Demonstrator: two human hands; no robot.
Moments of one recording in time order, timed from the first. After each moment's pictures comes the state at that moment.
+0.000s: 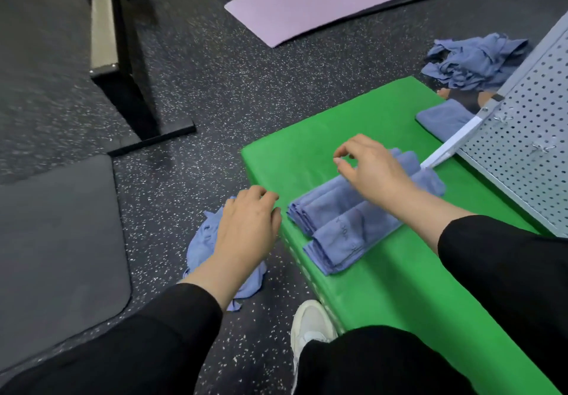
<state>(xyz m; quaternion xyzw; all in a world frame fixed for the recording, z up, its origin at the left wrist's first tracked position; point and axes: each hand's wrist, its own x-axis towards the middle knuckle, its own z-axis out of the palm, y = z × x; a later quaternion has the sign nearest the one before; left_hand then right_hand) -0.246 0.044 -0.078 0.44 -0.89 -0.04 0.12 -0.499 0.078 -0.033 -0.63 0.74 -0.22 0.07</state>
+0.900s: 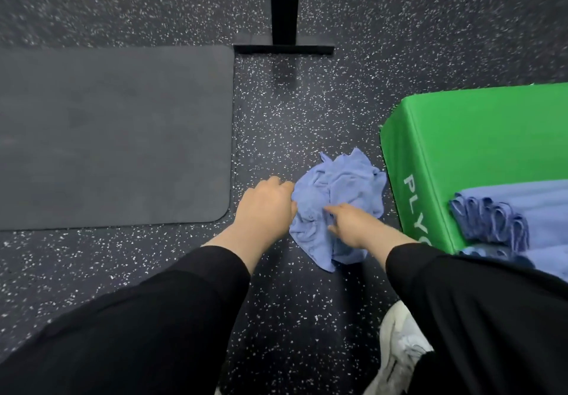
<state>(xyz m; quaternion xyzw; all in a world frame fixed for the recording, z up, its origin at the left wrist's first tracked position) -0.001 -0.003 -0.193 0.60 -0.77 -0.19 -0.05 -0.210 -0.001 -0.265 -0.69 0.60 0.21 0.35</state>
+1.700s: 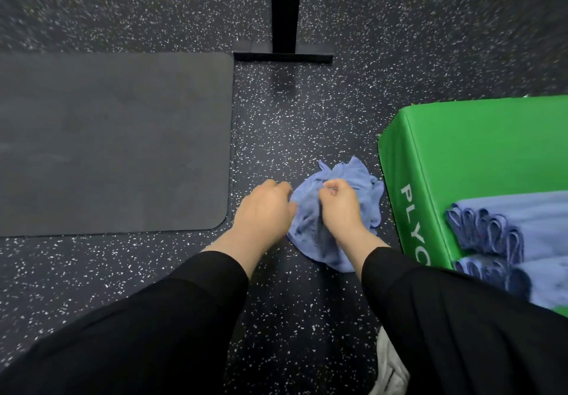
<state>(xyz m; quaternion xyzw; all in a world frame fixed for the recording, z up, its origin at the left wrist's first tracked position) -0.002 -0.015 -0.179 0.65 -0.71 -0.28 -0.02 -0.159 -0.021 -0.236 -0.38 0.76 -0.30 0.44</state>
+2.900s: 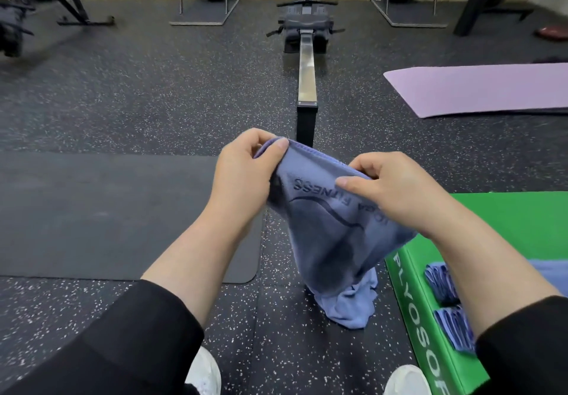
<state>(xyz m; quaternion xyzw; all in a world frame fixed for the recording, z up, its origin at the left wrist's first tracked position) 0.049 0.042 0.132 0.56 -0.54 -0.32 0.54 -0.176 0.037 0.138 -0.74 0.57 -0.25 0.27</state>
